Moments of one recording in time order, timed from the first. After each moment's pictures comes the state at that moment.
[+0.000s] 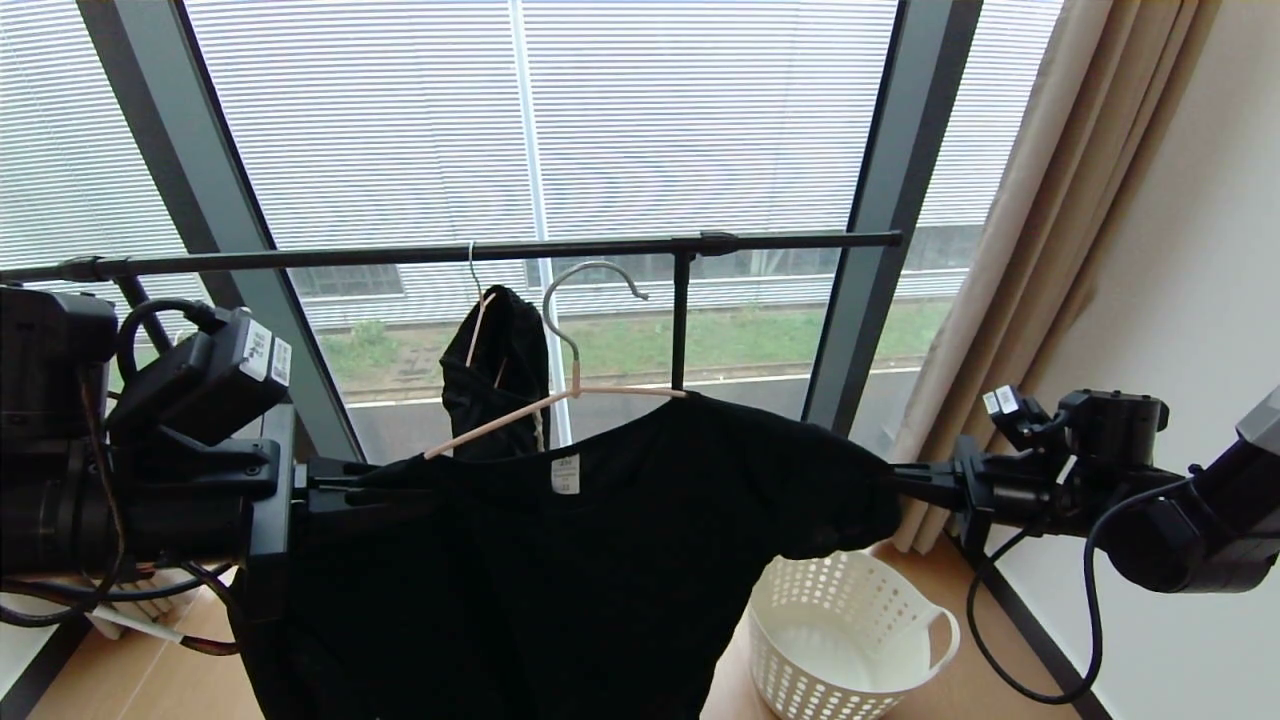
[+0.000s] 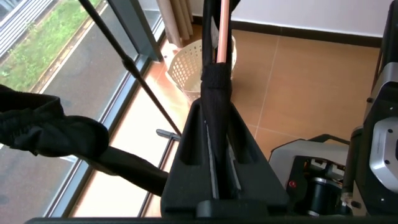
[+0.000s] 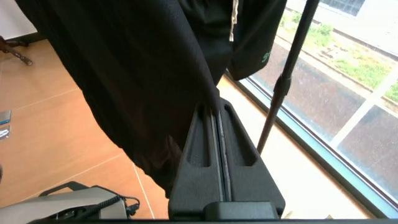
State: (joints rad) left arm -0.15 1.39 -0.76 -0.06 -0.81 0.64; right arm -0.09 2.14 -0.76 -0.93 1.21 -0.32
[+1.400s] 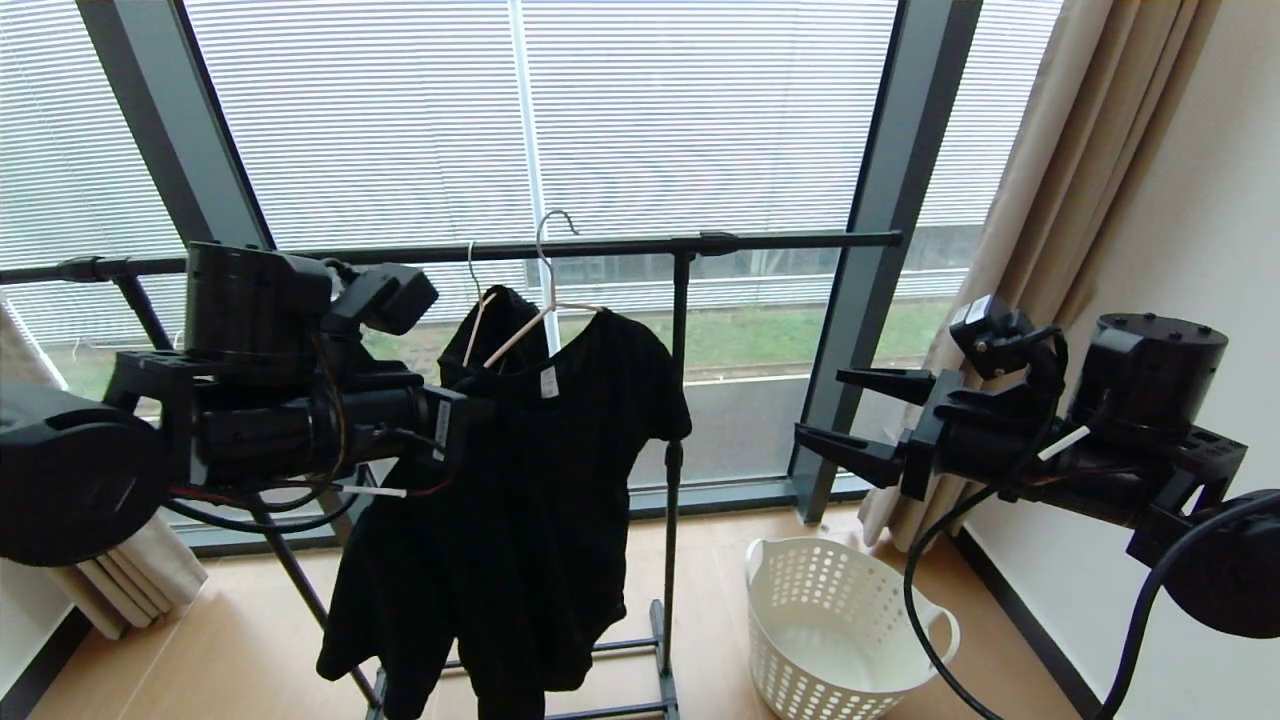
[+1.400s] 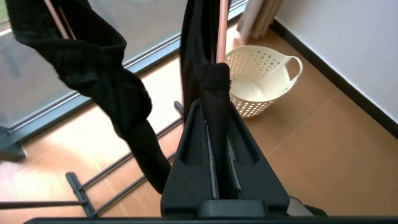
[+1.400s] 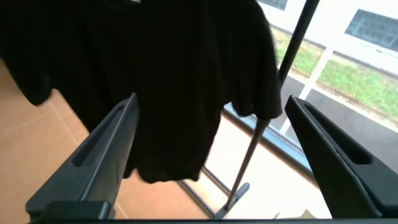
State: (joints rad) left arm -0.34 1.67 -0.95 -0.26 -0.15 0.05; right arm 0.26 1.78 -0.67 -0.94 0.62 -0.08
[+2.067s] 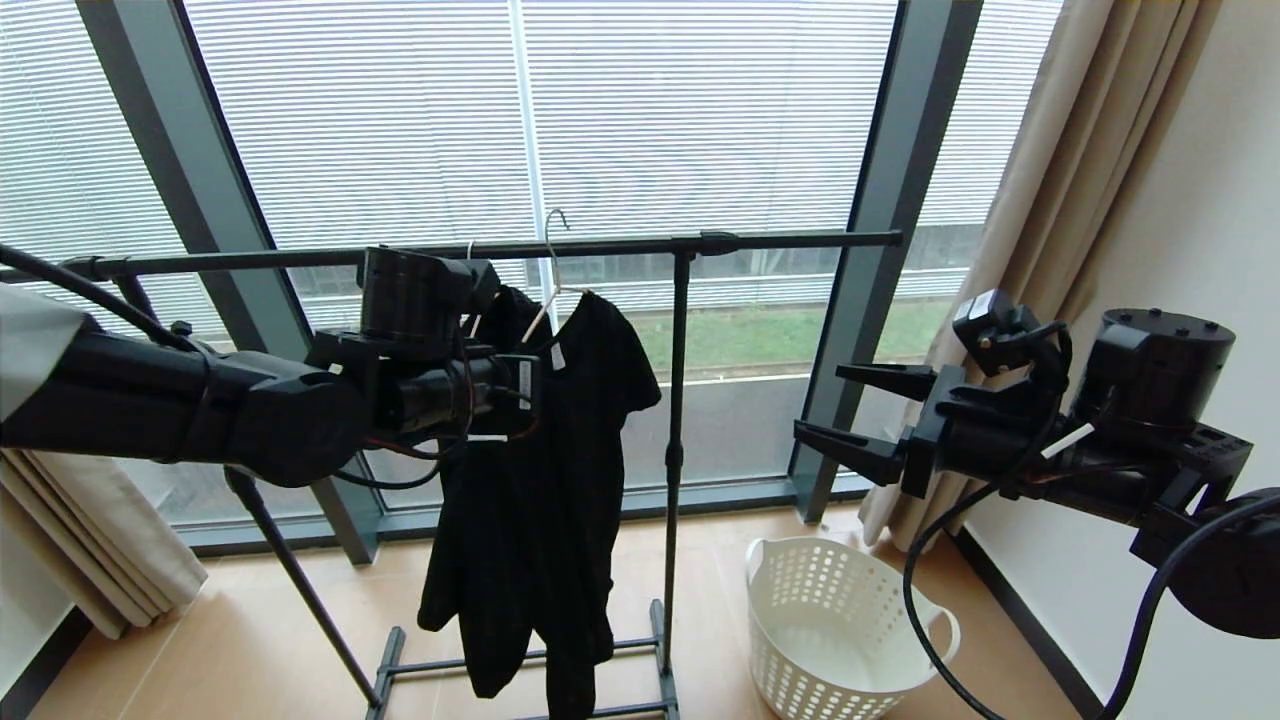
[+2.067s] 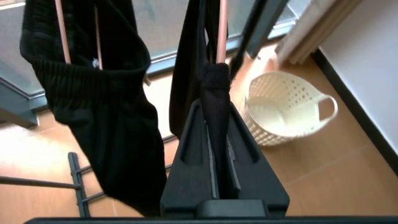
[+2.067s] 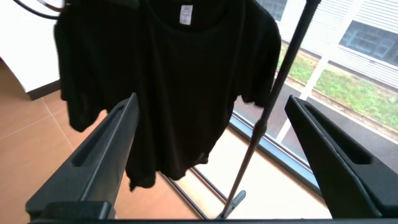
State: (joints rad) left arm -0.40 1.94 -1.19 -0.31 0.09 -0.12; right arm 0.27 1.77 -0.67 -0.94 0.62 -0.08
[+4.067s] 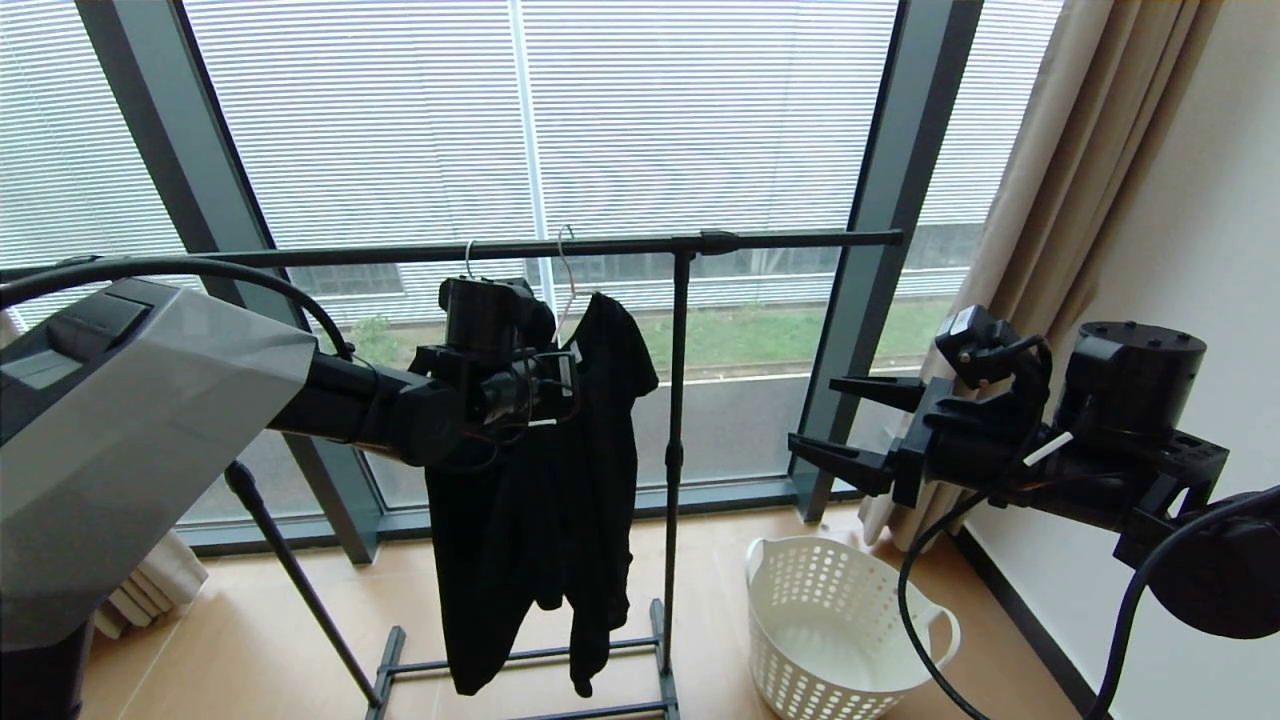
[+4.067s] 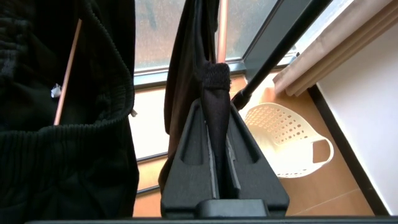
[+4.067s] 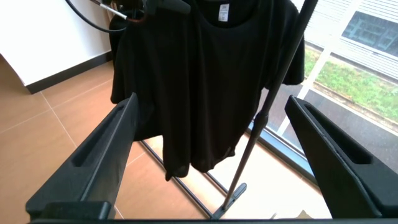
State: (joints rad) left arm -0.39 2.21 -1.43 -0.38 0.11 -0.23; right arm 0.27 1.80 -0.67 -0.94 0.62 -0.10
